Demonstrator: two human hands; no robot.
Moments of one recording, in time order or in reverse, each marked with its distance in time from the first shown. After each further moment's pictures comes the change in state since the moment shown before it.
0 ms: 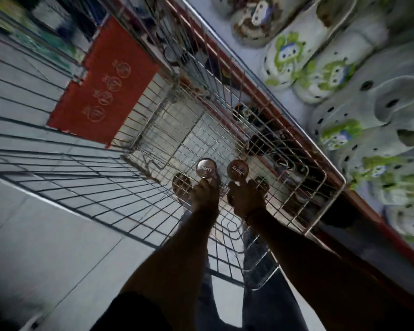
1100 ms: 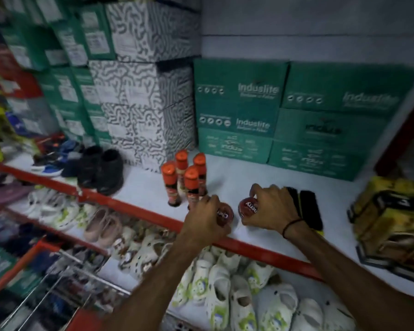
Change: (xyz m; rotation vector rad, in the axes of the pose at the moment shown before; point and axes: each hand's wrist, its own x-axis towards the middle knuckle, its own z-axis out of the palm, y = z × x) left_hand -0.215 0.168 -0.524 -0.250 0.860 0.760; right_hand -0.347 0.203 -0.433 0.082 1.079 0.393
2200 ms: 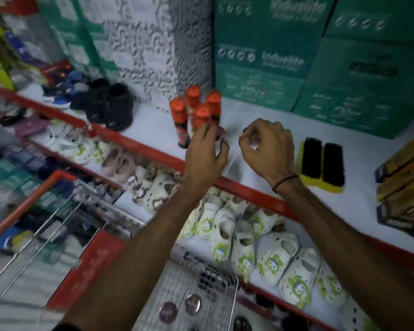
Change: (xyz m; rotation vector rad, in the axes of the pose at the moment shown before) left_hand -0.003 -0.011 0.011 -0.178 0.533 0.054; right_hand 0.002 -0.047 0.021 0.443 0.502 -0.108
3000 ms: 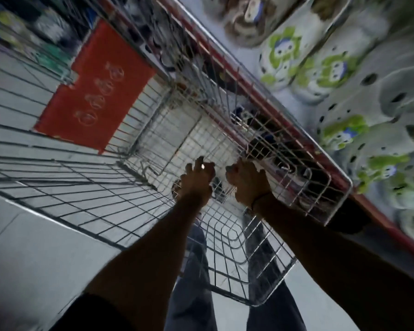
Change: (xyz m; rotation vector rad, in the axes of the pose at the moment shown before) left_hand -0.503 -0.272 0.072 0.373 -1.113 -0.862; right_hand -0.452 0.017 0.310 -0.308 -1.598 -0.168
